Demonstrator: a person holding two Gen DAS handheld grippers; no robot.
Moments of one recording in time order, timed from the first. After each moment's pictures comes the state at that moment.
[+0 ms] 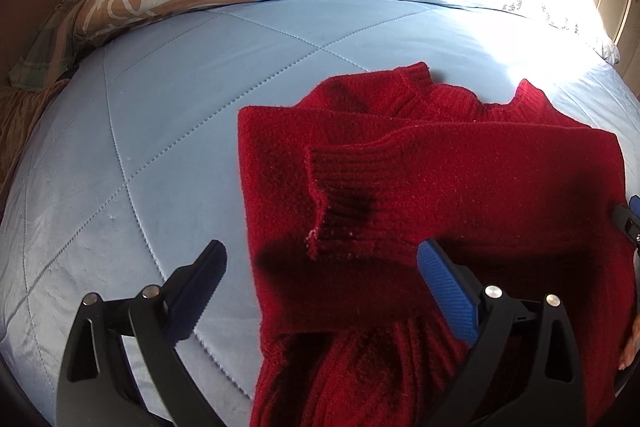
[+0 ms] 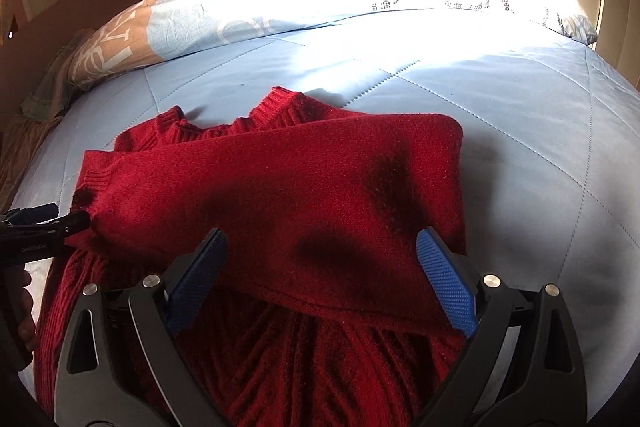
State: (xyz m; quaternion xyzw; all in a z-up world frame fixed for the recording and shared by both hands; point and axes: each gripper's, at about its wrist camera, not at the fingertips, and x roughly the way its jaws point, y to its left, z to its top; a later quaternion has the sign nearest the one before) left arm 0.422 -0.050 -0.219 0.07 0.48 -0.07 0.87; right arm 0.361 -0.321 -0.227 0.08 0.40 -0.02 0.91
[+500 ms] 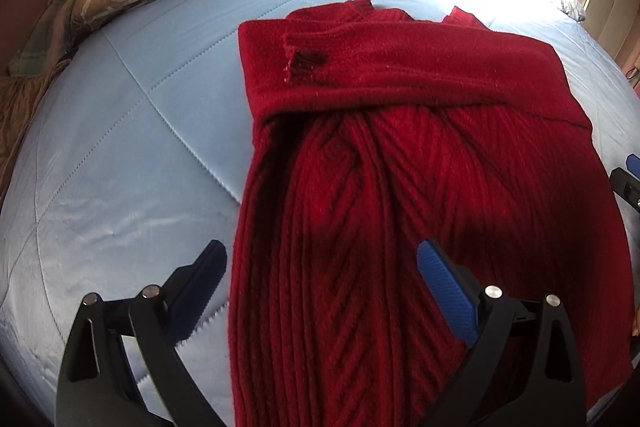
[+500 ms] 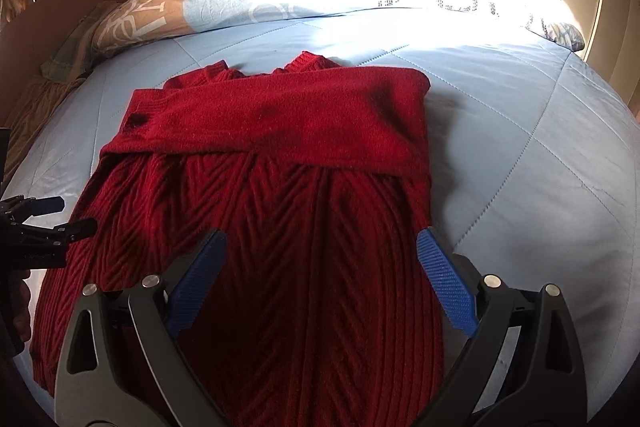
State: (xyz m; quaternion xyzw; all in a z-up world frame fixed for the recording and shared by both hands) left arm 0.297 -0.032 -0.221 0.09 0.52 -0.10 0.84; right arm 0.251 -0.293 -0.210 0.04 0.43 -0.02 0.90
